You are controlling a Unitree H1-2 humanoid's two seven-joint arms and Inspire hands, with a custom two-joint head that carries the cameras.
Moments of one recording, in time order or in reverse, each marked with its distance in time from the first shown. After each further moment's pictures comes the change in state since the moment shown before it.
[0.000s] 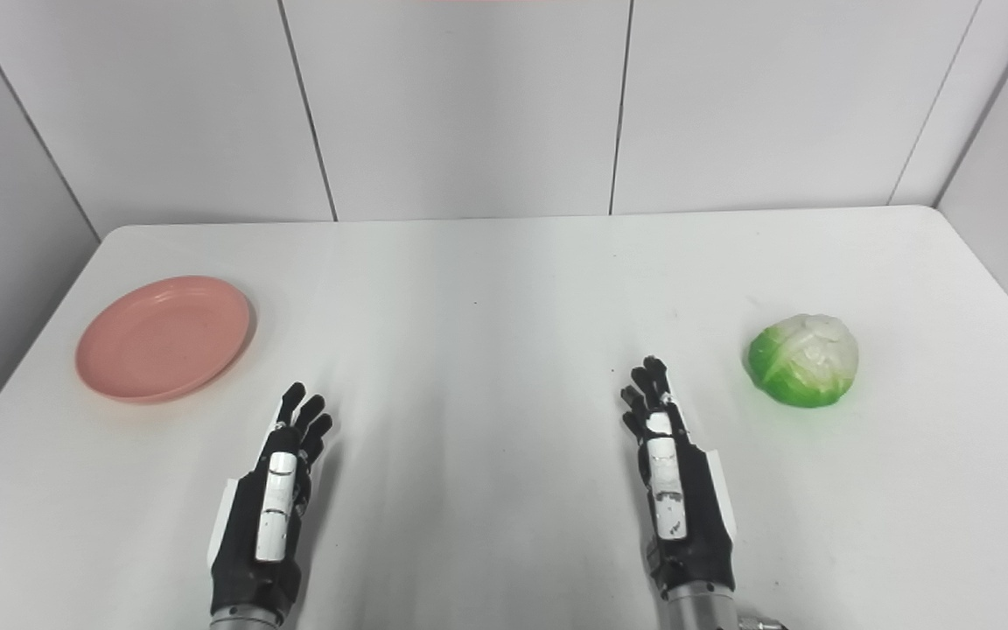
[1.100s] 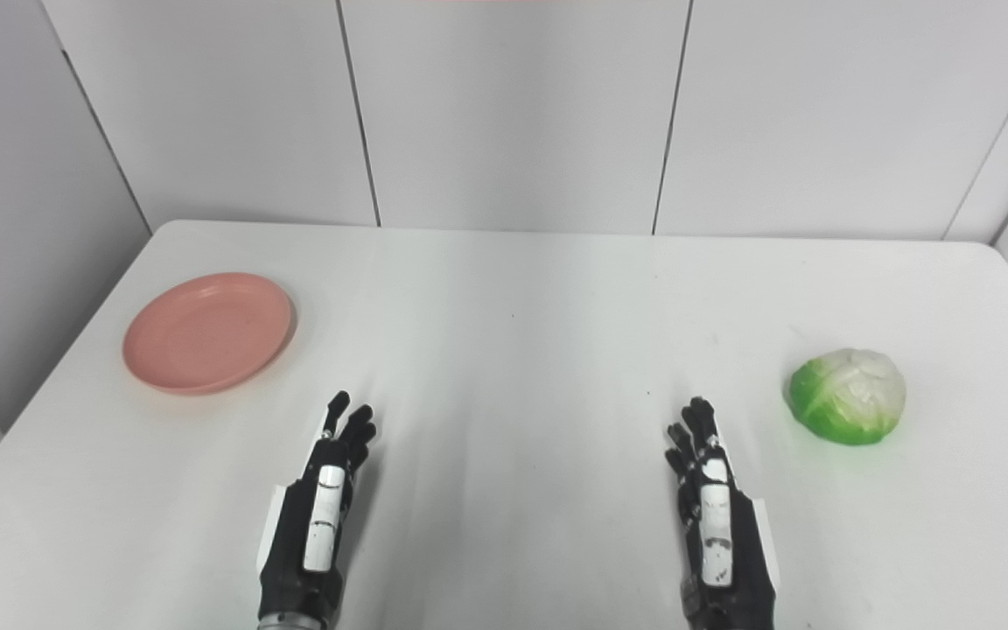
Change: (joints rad) left arm -0.006 -0.007 -0.047 0.142 0.041 -0.173 0.066; right arm 0.000 -0.016 -0.070 0.123 0.081 -0.119 0.079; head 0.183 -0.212
